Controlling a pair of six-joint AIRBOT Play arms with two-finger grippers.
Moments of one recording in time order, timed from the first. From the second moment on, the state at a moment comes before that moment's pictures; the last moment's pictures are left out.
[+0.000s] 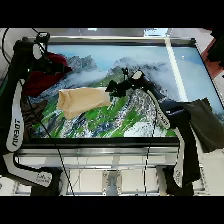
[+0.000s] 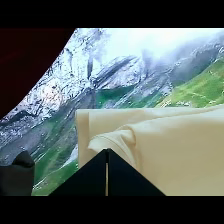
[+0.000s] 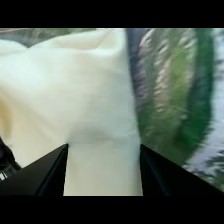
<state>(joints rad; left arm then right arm) -0.10 -1.61 1.80 1.71 -1.26 -1.63 0.33 -2.21 1.96 -0.68 1.08 1.63</state>
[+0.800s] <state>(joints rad) -0.10 -1.61 1.80 1.70 -1.27 -1.62 0.27 -2.22 2.00 -0.19 1.15 1.35</state>
